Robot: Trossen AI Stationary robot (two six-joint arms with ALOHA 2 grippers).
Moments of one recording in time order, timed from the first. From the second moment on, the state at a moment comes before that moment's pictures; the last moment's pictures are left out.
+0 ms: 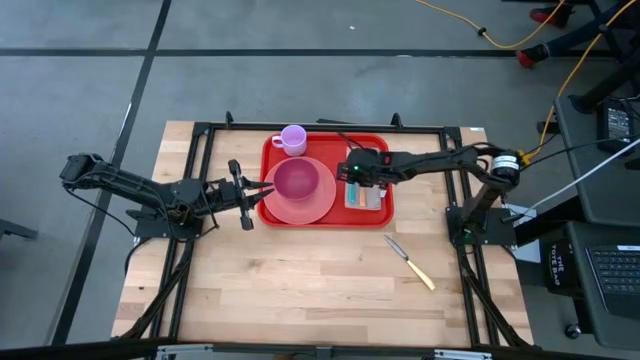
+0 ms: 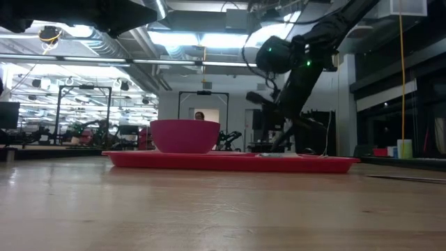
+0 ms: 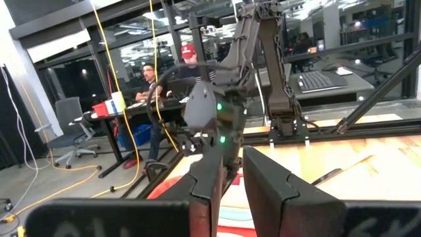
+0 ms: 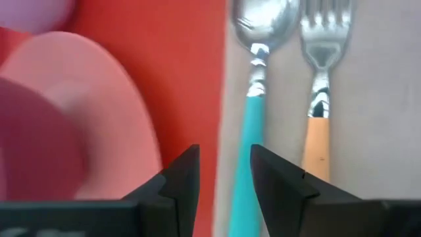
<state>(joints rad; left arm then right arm) -0.19 0.75 0.30 0.56 -0.50 0.23 -0.30 1.74 0.98 -0.28 0.17 1.29</state>
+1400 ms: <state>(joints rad) -0.19 0.75 0.30 0.46 -0.50 0.17 0.31 1.27 0.98 -0.72 0.53 0.63</state>
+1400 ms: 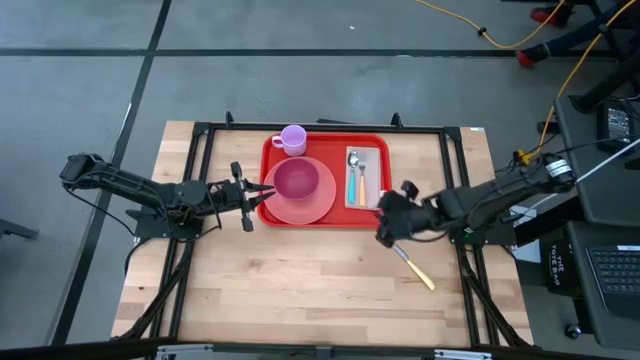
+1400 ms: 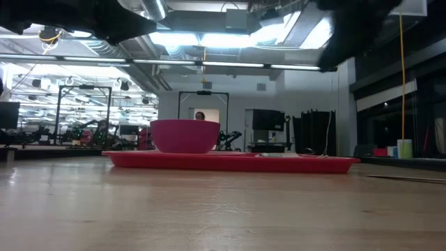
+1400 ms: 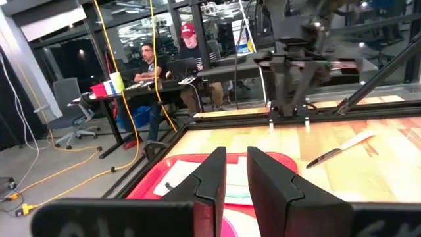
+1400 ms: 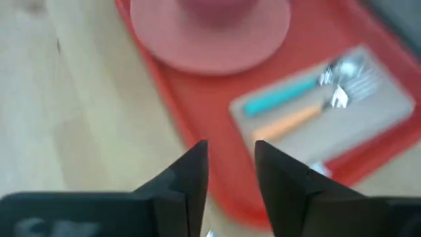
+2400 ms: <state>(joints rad) -0.19 0.75 0.30 0.46 -0.50 0.17 0.82 1.63 1.35 -1.30 0.26 1.41</state>
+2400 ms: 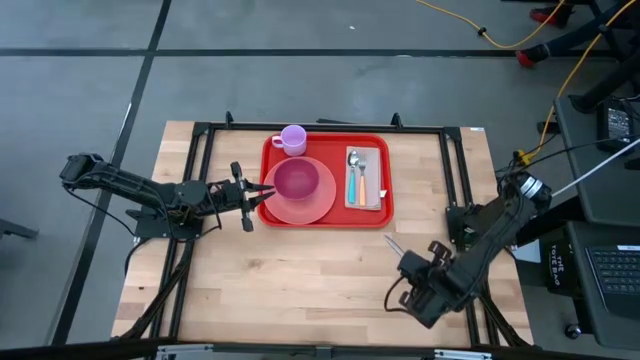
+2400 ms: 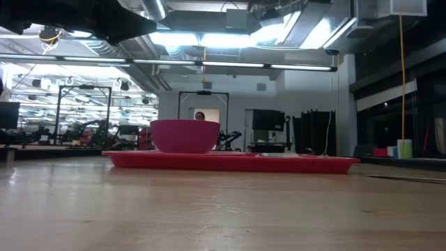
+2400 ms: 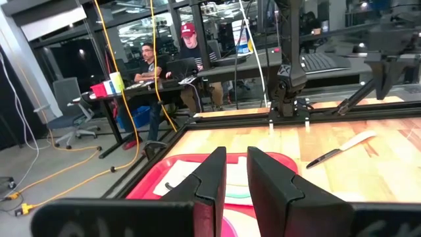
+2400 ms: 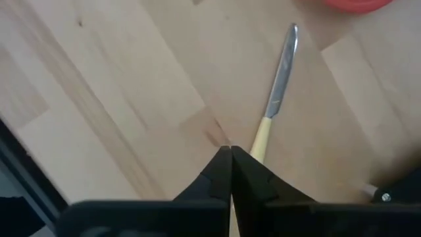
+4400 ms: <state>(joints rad) -0.19 0.75 0.30 0.41 -0.50 0.09 0.77 1.59 0.77 -0.75 0.11 1.39</state>
